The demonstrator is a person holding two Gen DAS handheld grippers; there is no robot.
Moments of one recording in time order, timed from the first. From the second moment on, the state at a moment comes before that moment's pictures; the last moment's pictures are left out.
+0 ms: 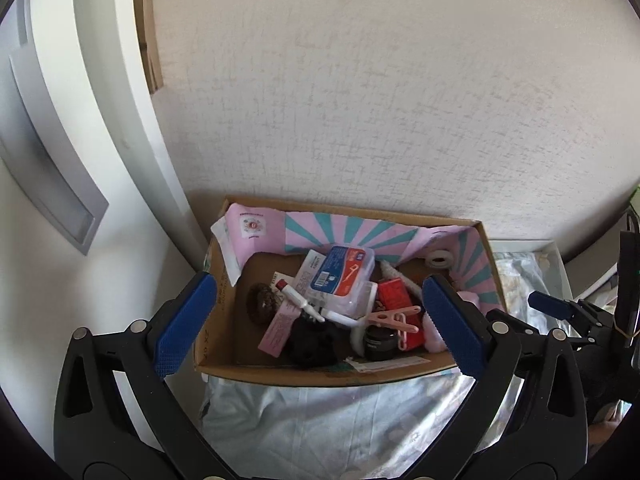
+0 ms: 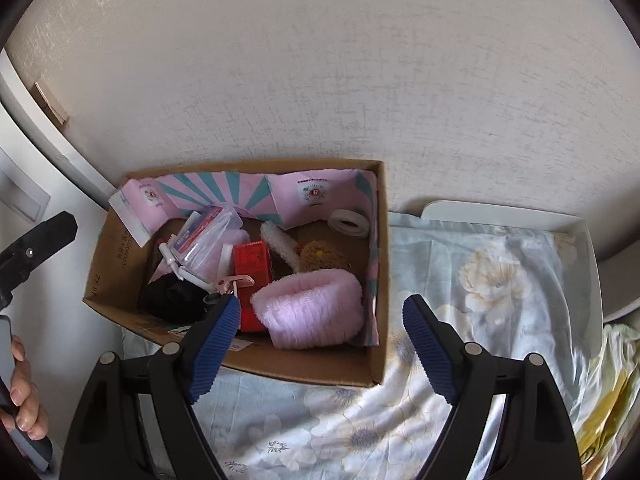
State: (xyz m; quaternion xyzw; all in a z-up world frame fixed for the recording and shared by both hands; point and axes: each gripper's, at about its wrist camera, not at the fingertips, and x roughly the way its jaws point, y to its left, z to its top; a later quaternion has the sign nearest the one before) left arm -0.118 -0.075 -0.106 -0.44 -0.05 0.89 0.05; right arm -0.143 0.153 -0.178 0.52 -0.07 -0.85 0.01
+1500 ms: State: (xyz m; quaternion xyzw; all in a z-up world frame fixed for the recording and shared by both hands) left arm 0.015 0.008 0.034 -0.37 0.00 0.93 0.06; right arm -0.001 0.204 -0.023 0.43 -0.03 -0.90 -0.10
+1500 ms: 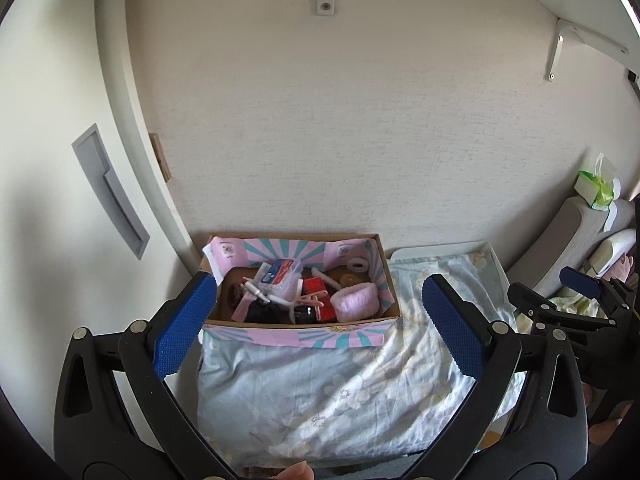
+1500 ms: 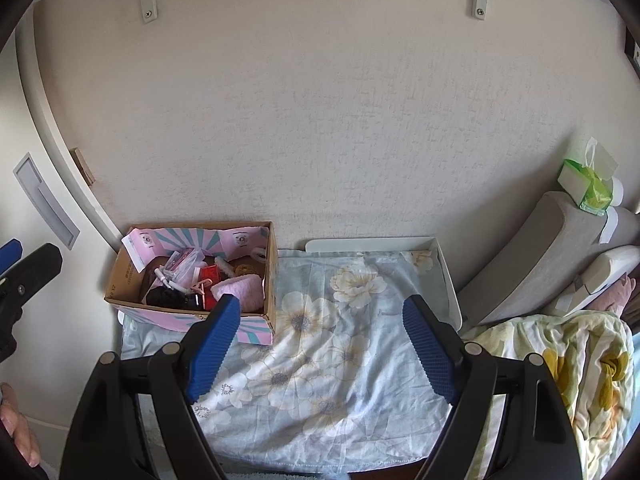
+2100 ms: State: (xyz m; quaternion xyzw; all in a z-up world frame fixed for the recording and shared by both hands) left arm 0.012 0.011 0.034 -0.36 -0.02 0.93 0.06; right arm -0.003 0.206 -0.022 0.42 0.00 -0.90 -0.11
